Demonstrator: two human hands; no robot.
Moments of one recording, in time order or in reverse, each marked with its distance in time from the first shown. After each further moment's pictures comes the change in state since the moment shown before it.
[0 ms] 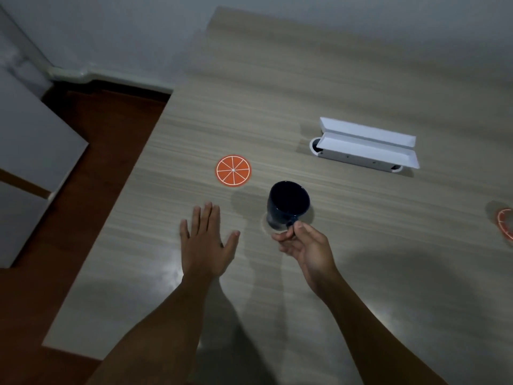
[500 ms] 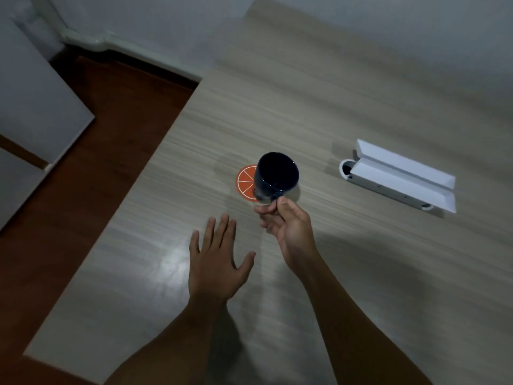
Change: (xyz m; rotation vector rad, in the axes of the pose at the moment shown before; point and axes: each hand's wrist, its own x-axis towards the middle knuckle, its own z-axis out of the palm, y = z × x) left_hand 0.006 -0.004 0.001 -0.051 -0.019 -0.016; right_hand 0.082 -0.029 0.097 0.001 -0.141 -0.058
